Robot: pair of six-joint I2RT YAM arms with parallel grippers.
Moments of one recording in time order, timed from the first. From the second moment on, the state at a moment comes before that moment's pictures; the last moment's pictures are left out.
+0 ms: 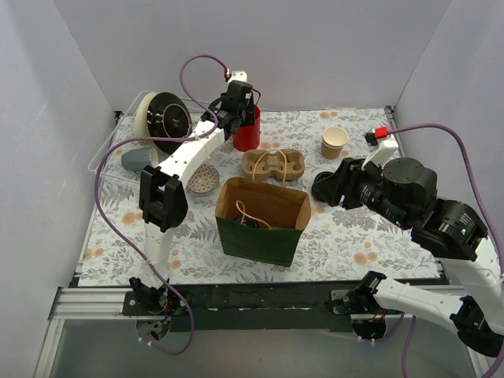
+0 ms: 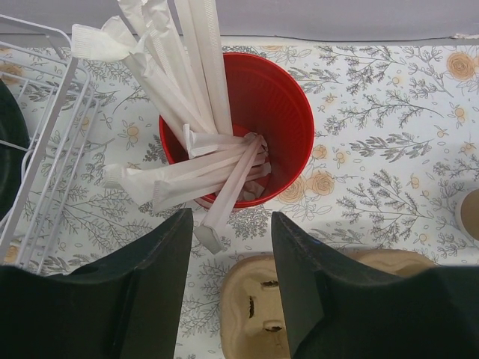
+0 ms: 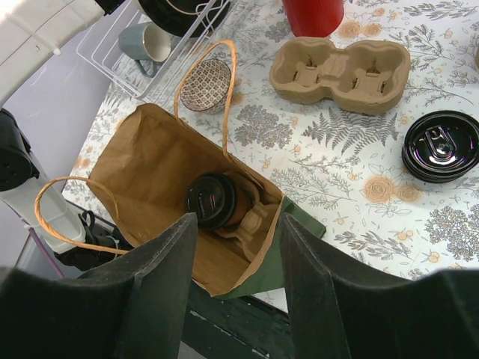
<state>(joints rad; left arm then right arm) -0.53 2.15 2.10 -0.51 -0.37 -0.34 0.88 0.86 1.46 -0.96 0.22 0.55</state>
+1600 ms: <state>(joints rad) -0.53 2.25 2.17 -0.49 -0.42 -0.28 0.88 0.83 1.44 -1.00 0.25 0.57</state>
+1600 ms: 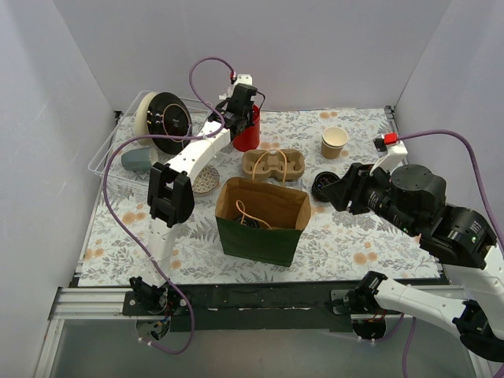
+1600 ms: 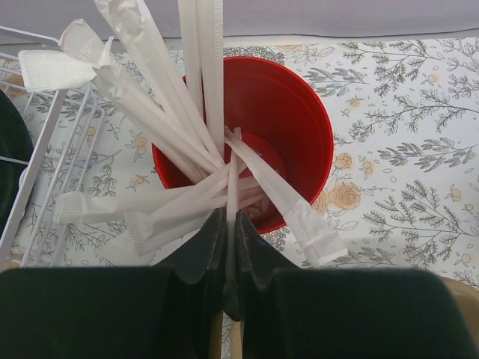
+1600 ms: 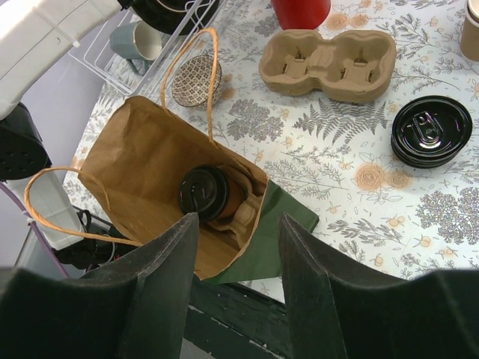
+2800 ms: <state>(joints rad) -0.53 2.09 2.17 -0.51 -0.45 -0.27 0.88 0.79 1.42 -0.98 0.23 0.58</state>
